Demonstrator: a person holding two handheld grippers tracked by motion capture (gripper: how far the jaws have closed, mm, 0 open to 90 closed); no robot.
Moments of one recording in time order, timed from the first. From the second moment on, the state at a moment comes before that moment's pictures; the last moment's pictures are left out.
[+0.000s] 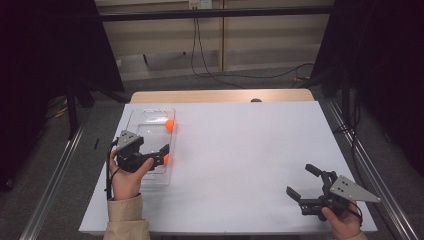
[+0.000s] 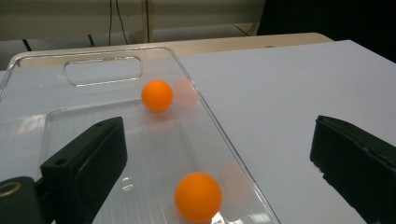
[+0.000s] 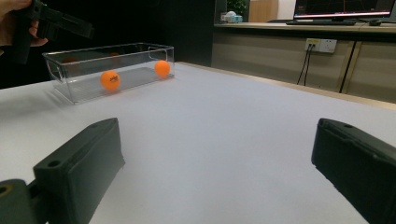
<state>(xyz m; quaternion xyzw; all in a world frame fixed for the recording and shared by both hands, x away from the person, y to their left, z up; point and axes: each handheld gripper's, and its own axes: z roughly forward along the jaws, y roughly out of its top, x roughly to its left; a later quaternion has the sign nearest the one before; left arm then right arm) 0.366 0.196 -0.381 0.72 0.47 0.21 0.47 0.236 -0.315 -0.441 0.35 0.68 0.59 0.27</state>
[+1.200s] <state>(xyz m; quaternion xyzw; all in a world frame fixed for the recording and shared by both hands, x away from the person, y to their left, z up) 0.346 0.197 -0.395 0.72 0.43 0.19 0.50 0.235 -0.315 -0.441 0.35 0.68 0.59 0.27</state>
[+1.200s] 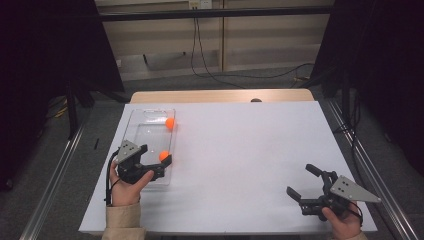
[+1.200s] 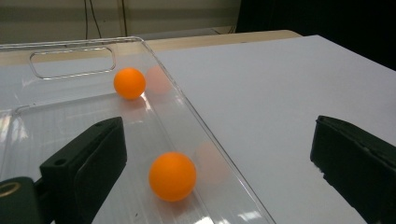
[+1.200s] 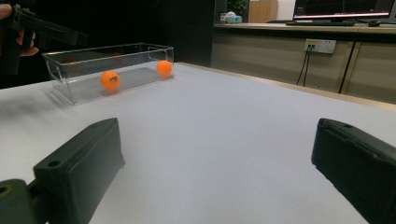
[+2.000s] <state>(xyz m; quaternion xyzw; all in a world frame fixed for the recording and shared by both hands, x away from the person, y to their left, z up) 0.334 0.208 -0.401 0.72 0.42 0.20 0.52 0.235 -0.315 -0.441 0.35 0.68 0.59 0.27</state>
